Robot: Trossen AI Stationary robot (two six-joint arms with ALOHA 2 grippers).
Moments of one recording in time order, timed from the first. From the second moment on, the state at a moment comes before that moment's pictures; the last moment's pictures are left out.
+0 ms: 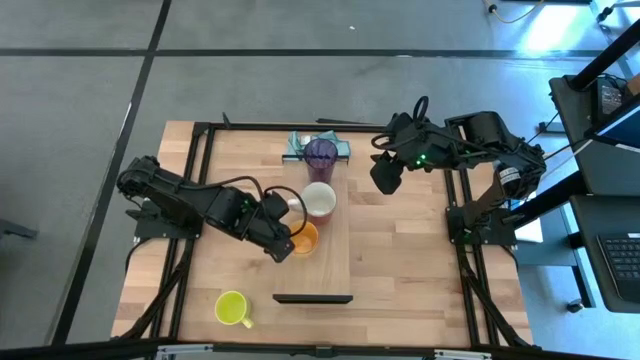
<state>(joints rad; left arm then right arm) -0.38 1.61 1.71 -1.38 -0.33 -1.13 0.10 1.67 2.34 -1.57 0.47 0.64</state>
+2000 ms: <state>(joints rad) -0.29 1.59 1.71 -1.25 -0.34 -0.90 0.29 1.67 2.17 -1.57 0.34 0.86</state>
